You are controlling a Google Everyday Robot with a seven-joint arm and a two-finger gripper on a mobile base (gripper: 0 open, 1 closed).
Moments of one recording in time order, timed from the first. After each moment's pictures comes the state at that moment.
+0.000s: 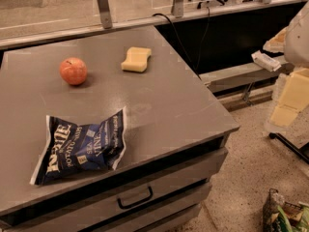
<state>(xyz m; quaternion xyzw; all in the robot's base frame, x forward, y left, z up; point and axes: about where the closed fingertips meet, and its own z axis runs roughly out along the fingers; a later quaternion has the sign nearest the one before) 0.438 -0.217 0.976 -0.60 0.78 -0.03 0.16</state>
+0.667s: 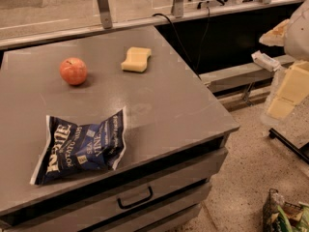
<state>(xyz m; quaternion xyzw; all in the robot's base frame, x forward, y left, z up) 0.450 -0.211 0.983 -0.61 0.77 -0.01 0.20</state>
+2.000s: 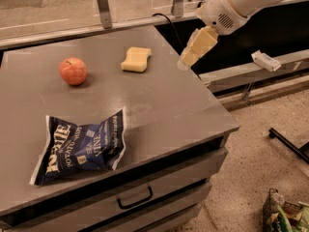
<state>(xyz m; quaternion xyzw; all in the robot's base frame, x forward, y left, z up) 0.626 -0.097 0.973 -0.58 0.73 0.07 0.35</state>
